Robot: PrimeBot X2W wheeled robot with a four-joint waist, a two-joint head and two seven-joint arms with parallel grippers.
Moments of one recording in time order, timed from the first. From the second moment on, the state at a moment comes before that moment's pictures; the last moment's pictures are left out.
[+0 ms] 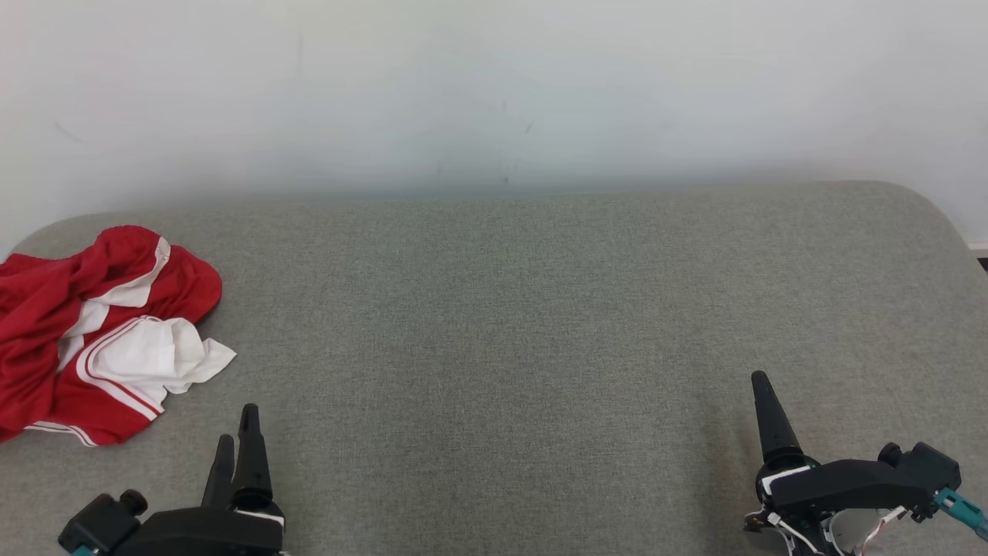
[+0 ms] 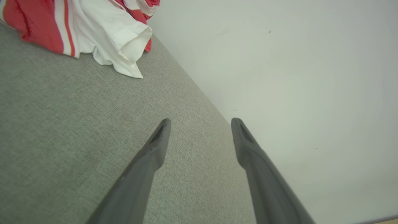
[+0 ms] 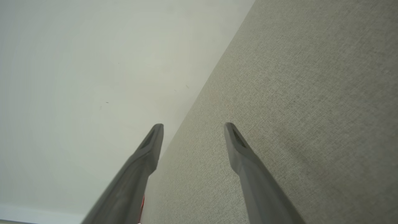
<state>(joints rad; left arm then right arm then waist) -0.14 0.04 0.03 0.32 -1.02 -0.09 -0.09 -0.16 -0.05 -0.05 0.35 1.10 0.12 0.00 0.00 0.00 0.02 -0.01</state>
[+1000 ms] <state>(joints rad) -0.07 0.04 0.00 0.24 -0.53 -0.07 -0.16 -0.09 -0.05 0.00 0.28 0.62 0.13 -0.12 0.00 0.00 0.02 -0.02</state>
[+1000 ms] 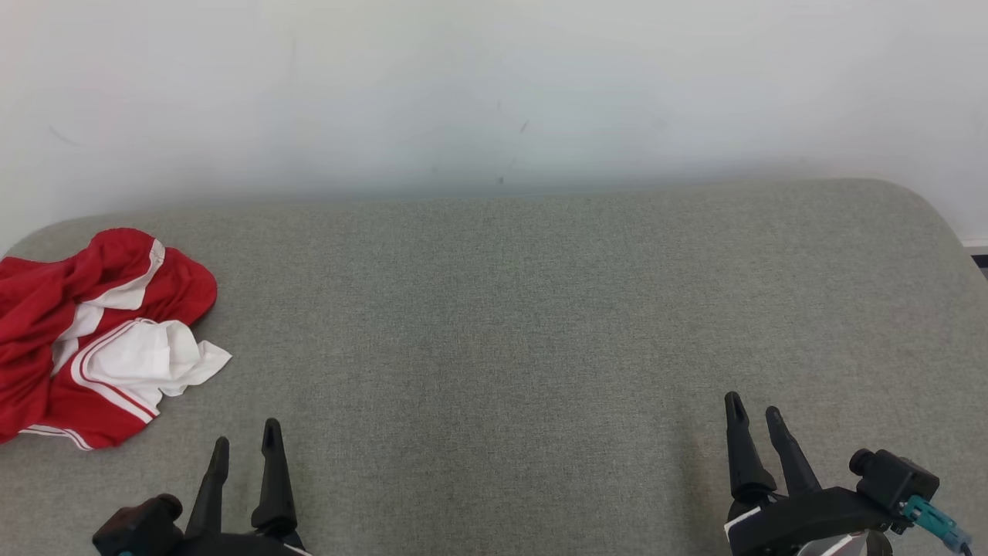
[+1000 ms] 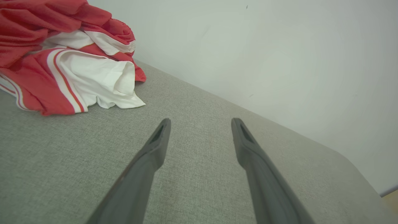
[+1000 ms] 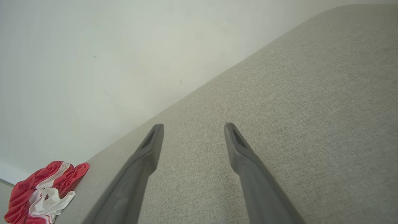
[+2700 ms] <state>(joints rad) 0.02 0.05 0.01 0.19 -0.12 -0.05 -0.25 0.00 -0.05 0.05 0.24 0.24 0.13 -0.25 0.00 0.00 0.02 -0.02</state>
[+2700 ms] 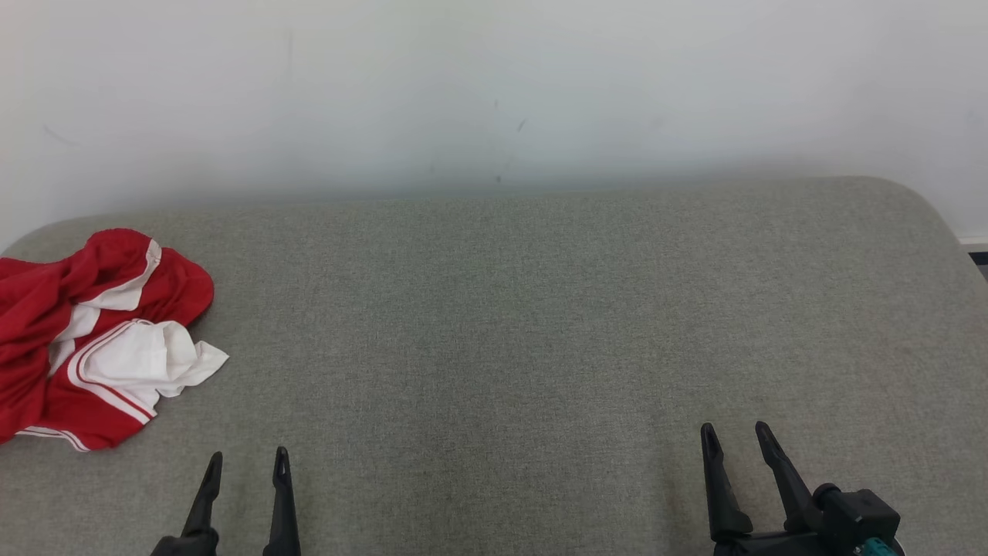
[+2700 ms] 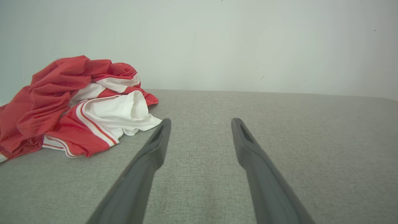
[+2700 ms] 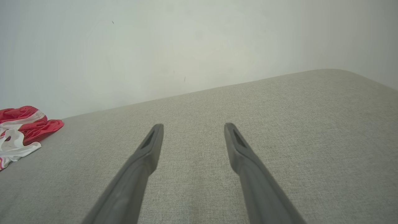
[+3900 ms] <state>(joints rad) 0.04 0.05 0.01 0.18 -0.04 -0.06 -0.26 0.02 -0.05 0.04 0.24 0.22 0.13 -0.26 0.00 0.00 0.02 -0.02</state>
